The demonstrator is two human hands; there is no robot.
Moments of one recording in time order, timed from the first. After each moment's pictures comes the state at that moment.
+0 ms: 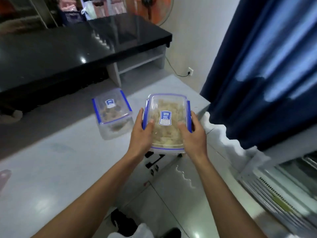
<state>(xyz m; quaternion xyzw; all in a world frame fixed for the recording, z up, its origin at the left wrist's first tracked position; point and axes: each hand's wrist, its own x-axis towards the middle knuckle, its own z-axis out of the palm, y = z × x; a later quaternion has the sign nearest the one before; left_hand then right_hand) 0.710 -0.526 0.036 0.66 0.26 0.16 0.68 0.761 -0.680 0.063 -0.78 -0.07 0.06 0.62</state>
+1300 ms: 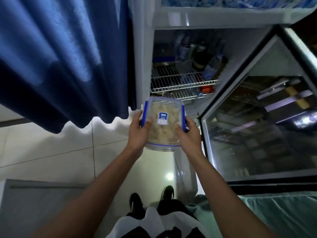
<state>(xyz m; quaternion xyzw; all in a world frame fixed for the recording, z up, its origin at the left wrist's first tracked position) 0.985 -1.060 -0.027 0.69 -0.05 -0.28 0.67 0.864 -1.170 -0.008 -0.64 0.44 -0.22 0.60</state>
